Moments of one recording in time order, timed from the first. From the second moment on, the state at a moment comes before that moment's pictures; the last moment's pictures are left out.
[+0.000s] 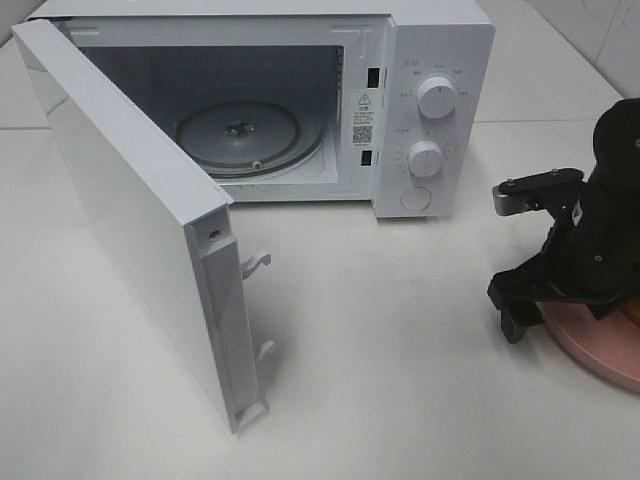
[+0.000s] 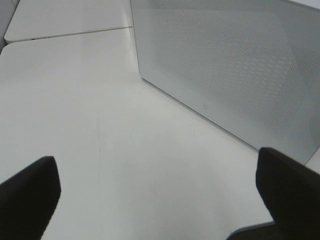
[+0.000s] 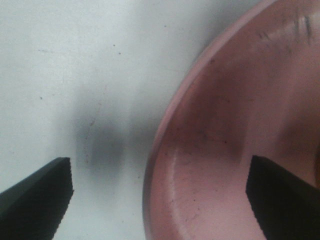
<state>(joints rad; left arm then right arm) 0.09 -0.01 -0.52 -0.26 1.09 0.27 0.22 1.78 -0.84 -0.17 0.53 0.15</state>
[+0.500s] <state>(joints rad) 0.09 -0.01 -0.52 -0.26 1.09 0.27 0.22 1.80 -0.84 -0.19 0.50 0.16</state>
